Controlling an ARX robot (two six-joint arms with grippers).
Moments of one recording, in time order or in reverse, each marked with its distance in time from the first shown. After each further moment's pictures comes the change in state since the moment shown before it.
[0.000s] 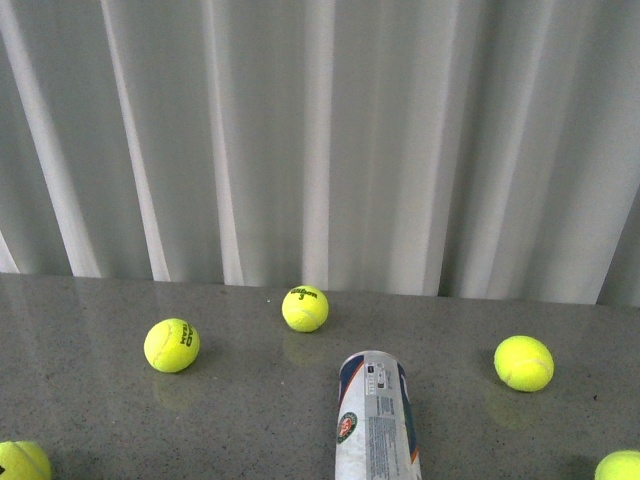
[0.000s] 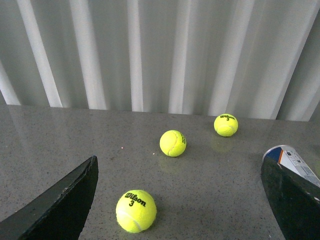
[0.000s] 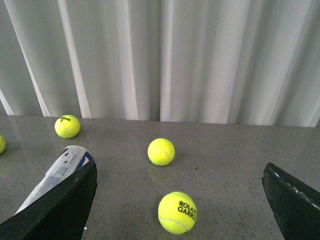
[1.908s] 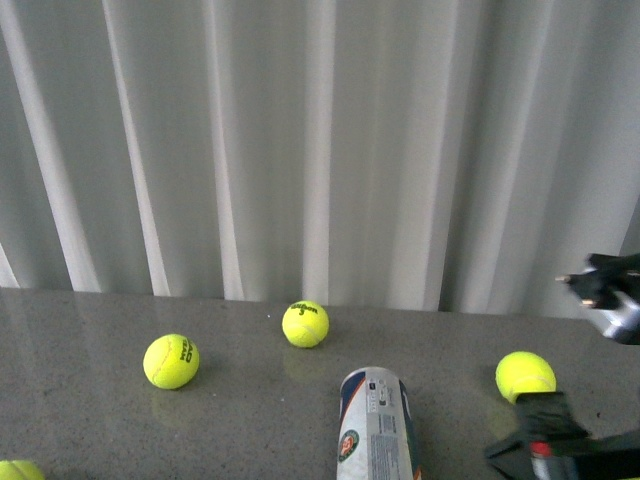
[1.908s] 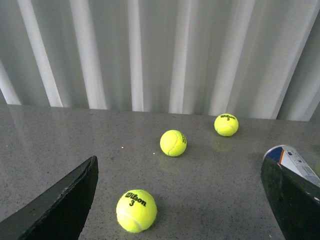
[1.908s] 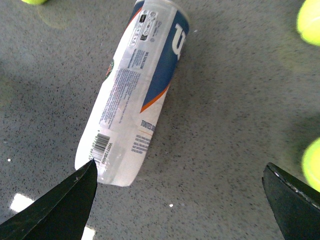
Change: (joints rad) left arm 0.000 0.000 0.000 0.000 0.000 0.000; right arm 0.251 1.461 0.640 0.026 -0.171 0.121
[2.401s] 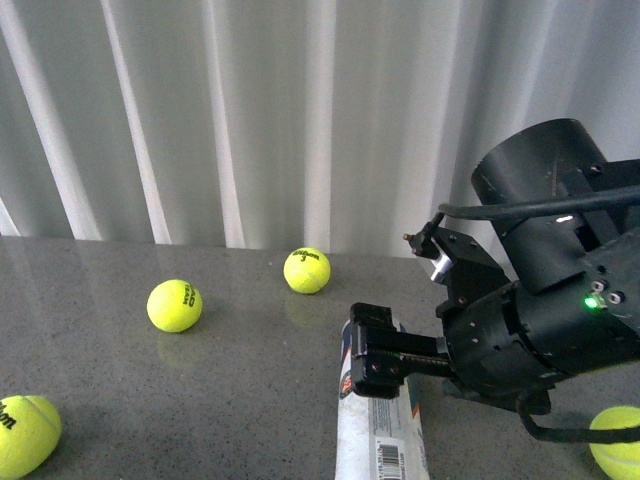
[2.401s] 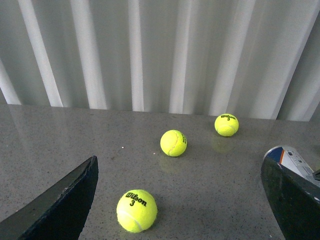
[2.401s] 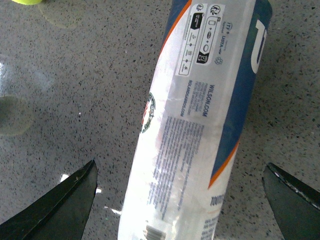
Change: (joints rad) left arm 0.000 0.000 0.000 0.000 0.000 0.000; right arm 0.119 0.446 0.359 -0.037 -0.031 0.219
